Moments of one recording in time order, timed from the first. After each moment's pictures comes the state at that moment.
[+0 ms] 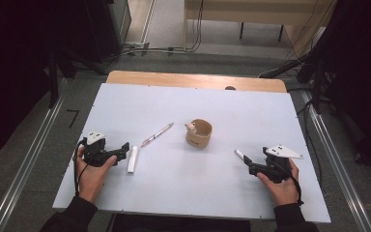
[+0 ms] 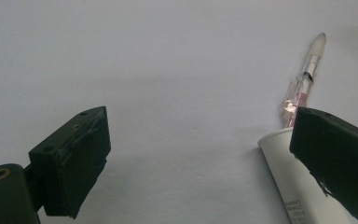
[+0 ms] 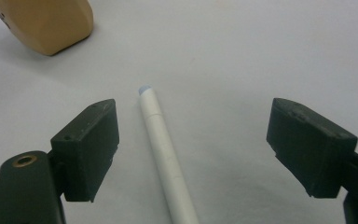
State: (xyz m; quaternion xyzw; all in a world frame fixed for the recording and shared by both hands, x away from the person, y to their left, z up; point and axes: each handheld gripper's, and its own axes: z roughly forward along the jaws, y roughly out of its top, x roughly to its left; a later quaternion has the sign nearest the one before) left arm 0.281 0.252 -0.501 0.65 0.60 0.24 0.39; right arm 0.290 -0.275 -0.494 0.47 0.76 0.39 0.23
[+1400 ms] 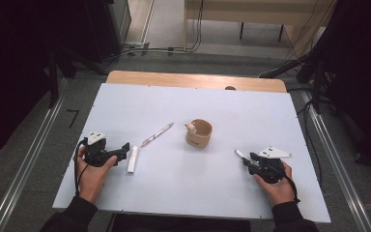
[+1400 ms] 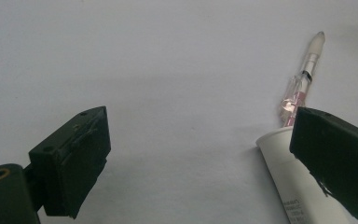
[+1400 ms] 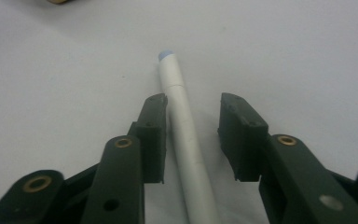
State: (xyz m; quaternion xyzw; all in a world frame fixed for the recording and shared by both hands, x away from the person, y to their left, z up) left arm 0.282 0.250 -0.502 0.65 0.60 0.24 0.39; right arm 0.296 -0.266 -0.509 0.43 0.81 0.35 0.21
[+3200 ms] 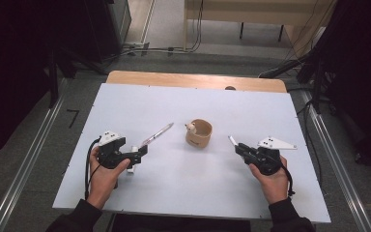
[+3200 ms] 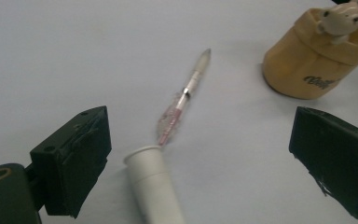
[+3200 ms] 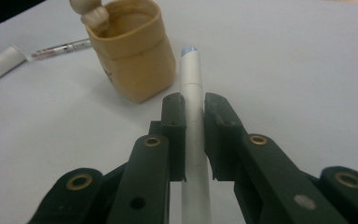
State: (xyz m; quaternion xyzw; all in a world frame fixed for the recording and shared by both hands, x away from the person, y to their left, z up) left arm 0.271 0.200 -0.475 0.68 0.54 0.17 0.46; right arm 0.300 -0.243 -0.469 0.42 0.77 0.46 0.16
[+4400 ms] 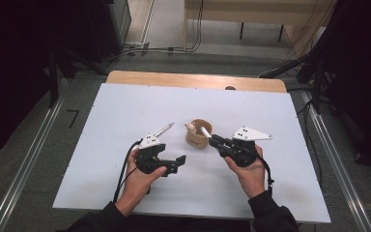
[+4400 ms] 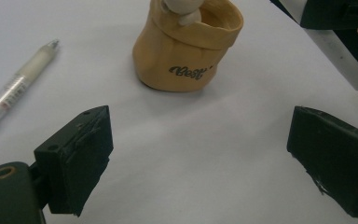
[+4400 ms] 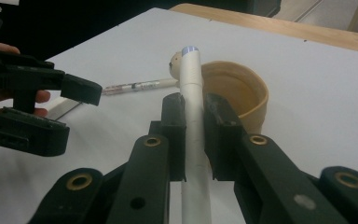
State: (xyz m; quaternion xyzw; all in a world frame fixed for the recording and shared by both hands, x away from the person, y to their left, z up) left arm 0.272 0.105 -0.472 0.73 0.47 0.09 0.49; right arm 0.305 -0.174 -0.441 0.34 0.78 0.51 0.14
